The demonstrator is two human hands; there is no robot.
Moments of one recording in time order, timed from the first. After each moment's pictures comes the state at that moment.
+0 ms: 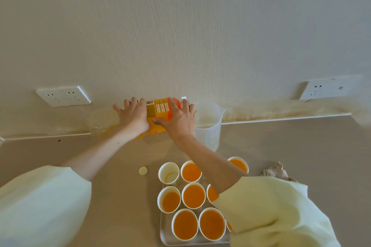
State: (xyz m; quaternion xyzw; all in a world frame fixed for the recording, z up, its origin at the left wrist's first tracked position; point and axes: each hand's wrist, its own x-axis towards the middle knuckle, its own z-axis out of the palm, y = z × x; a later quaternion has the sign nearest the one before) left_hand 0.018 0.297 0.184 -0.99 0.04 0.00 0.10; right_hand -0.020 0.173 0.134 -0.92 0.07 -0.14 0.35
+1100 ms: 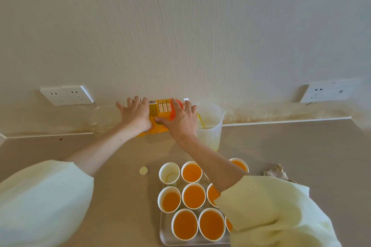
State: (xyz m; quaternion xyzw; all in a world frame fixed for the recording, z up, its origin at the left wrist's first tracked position) left_hand 0.019 0.294 0.188 -0.99 0.03 0.01 0.14; right_hand -0.021 0.171 0.134 -0.92 0.08 -0.15 0.36
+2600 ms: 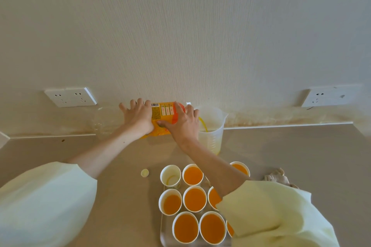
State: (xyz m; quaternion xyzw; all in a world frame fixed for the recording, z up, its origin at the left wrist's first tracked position) left_hand 0.015 0.295 0.190 -0.99 0.05 -0.01 0.14; right_hand -0.024 0.172 0.134 -0.92 0.08 -0.14 0.36
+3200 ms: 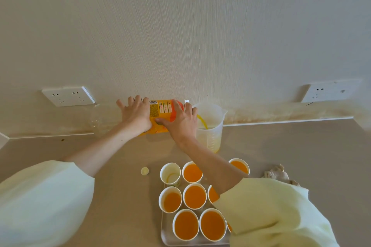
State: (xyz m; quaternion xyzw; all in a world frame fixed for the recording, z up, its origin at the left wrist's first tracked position) left_hand 0.018 0.295 0.191 -0.99 0.05 -0.01 0.15; right_hand -0.021 0.174 0.132 -0.91 0.09 -0.15 0.37
